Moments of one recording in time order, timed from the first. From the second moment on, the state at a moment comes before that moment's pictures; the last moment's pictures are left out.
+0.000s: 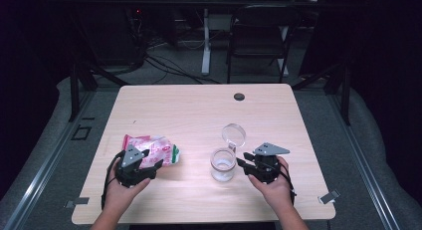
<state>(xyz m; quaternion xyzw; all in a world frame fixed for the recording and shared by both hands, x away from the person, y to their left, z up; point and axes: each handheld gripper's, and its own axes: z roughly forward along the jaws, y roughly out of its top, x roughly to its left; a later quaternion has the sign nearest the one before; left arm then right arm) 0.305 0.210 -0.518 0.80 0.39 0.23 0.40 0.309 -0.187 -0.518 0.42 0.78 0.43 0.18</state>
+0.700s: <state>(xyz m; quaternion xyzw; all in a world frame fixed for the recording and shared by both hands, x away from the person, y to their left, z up) 0.312 0.169 -0.545 0.84 0.34 0.25 0.33 0.302 -0.194 -0.520 0.43 0.77 0.43 0.18</state>
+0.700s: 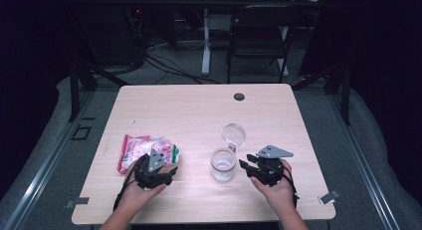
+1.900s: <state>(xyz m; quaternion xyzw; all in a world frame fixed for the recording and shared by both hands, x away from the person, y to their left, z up) 0.344 0.193 -0.566 0.83 0.39 0.26 0.29 0.298 -0.200 -0.522 0.44 0.76 0.44 0.18</state>
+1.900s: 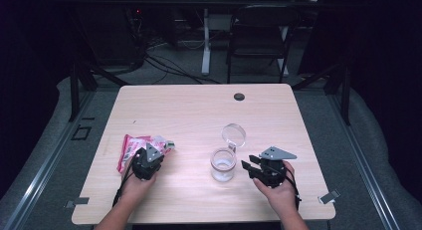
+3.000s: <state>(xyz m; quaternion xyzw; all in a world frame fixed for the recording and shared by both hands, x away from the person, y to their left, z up) 0.342 0.239 -0.499 0.79 0.43 0.28 0.33 0.299 -0.204 -0.522 0.45 0.76 0.45 0.18</state>
